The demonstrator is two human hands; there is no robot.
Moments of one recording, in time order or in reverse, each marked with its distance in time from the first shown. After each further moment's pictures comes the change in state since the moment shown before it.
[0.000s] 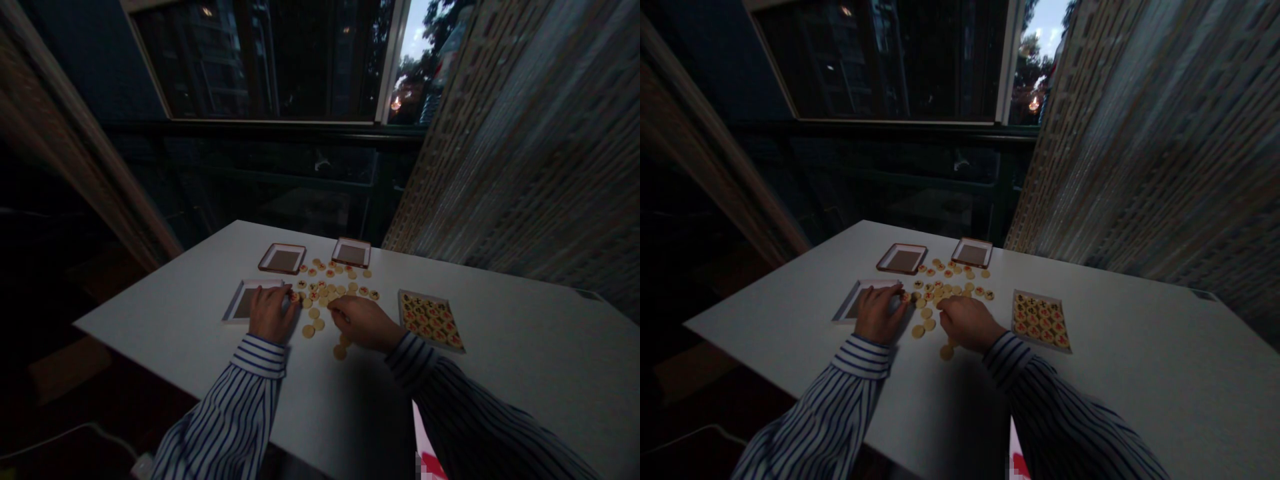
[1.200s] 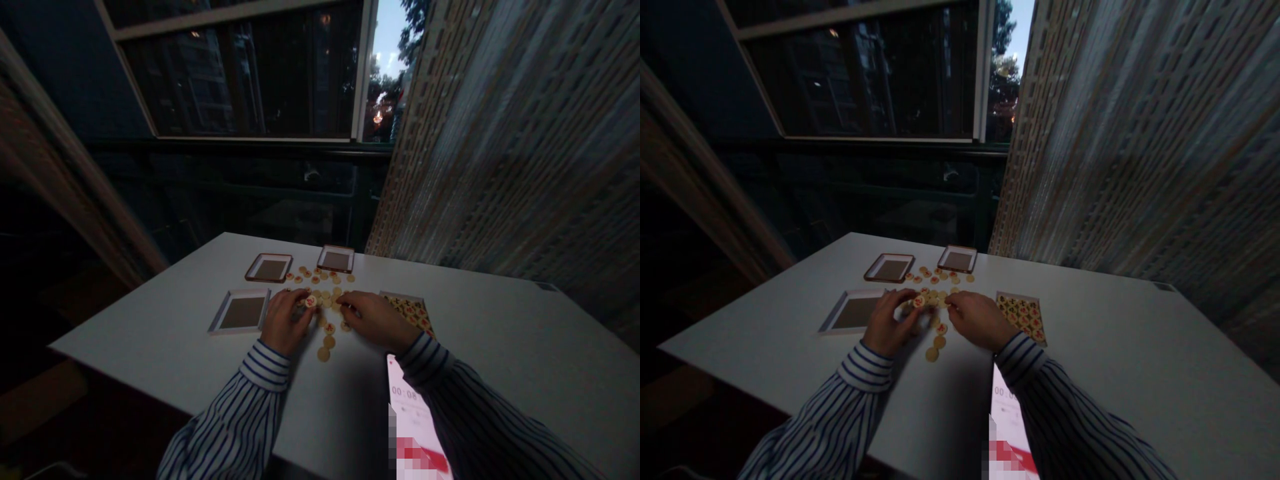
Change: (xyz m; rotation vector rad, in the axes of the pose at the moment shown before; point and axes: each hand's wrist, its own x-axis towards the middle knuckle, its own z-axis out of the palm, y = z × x) left_hand 0.013 0.064 -0.018 -0.379 0.030 0.094; right_hand -0.036 0.014 -0.038 0.035 0.128 0.082
